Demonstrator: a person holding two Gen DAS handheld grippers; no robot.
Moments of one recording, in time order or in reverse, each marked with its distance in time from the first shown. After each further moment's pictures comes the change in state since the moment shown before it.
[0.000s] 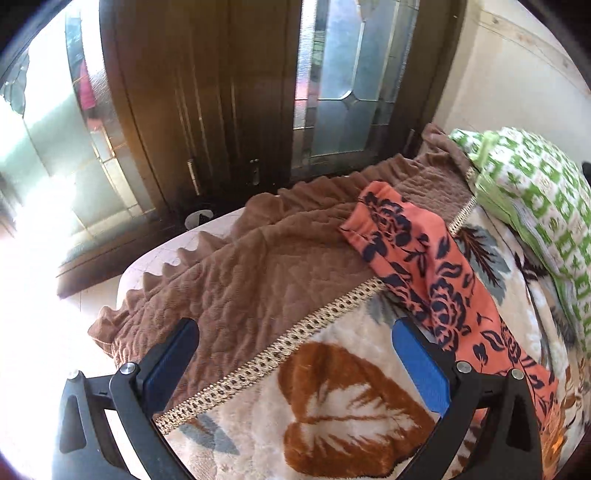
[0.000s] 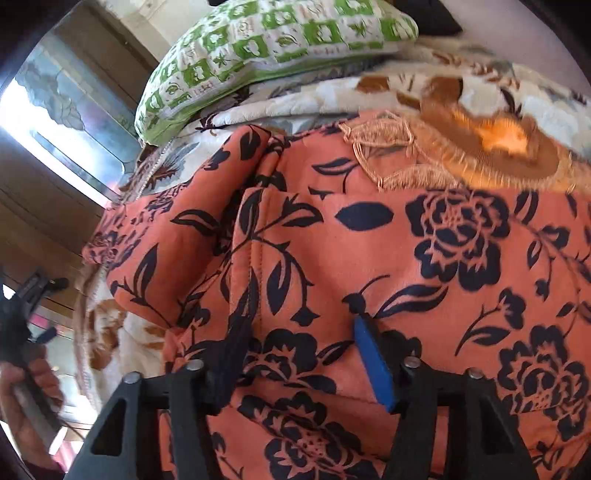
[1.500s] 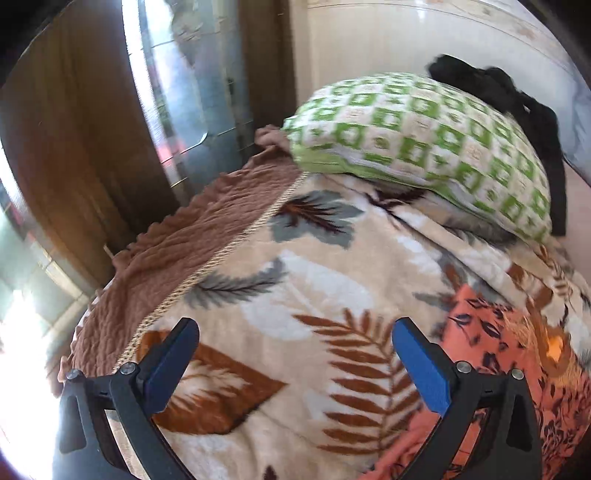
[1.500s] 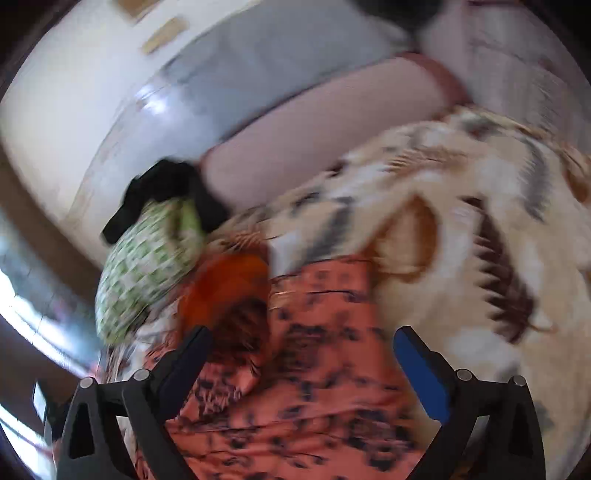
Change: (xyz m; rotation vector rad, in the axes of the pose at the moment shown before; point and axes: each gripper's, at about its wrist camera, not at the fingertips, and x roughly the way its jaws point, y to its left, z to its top) left arm -0.081 -0.179 -0.097 0.486 -0.138 -0.176; right arm -0.247 -0.299 -0.093 0.578 -0.513 -0.120
